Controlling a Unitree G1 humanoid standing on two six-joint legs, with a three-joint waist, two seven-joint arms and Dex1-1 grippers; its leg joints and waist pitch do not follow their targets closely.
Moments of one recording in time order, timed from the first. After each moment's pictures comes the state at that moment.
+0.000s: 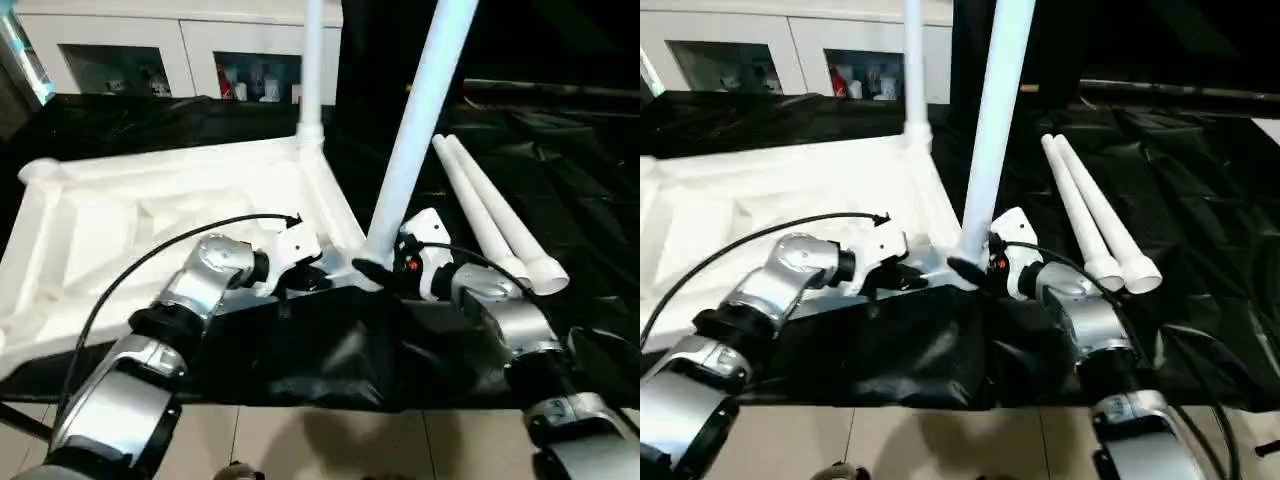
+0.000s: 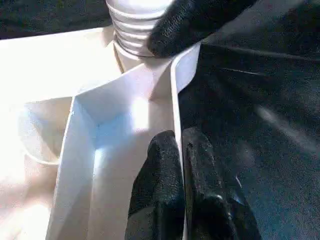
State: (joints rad) left arm -0.73 0.29 -0.30 0.81 0.11 -0.02 -1.11; right arm -0.51 -0.30 0.15 0.56 0.14 0.15 0.78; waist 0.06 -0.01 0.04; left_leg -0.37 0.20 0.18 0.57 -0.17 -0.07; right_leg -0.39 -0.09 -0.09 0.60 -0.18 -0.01
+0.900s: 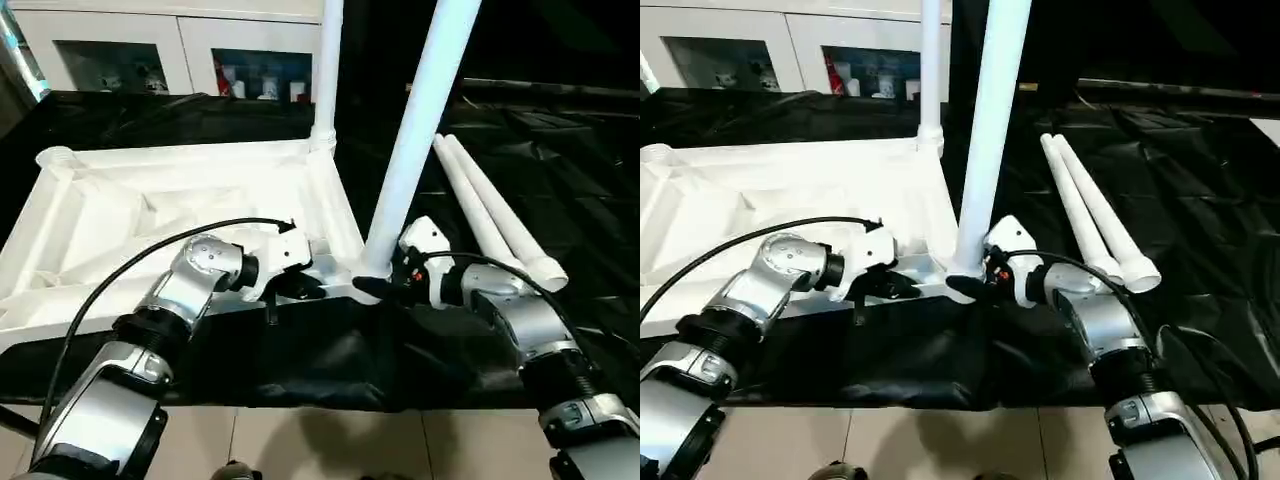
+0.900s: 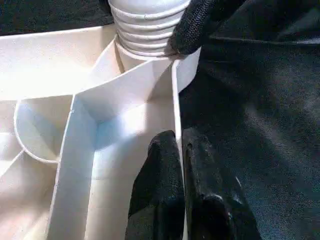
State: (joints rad) left arm -0.70 0.32 -0.30 0.76 0.11 -0.02 -1.17; right arm -0.51 -0.33 0.19 0.51 0.13 0.19 0.90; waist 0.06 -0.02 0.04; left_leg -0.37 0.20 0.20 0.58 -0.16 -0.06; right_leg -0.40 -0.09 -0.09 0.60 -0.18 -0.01
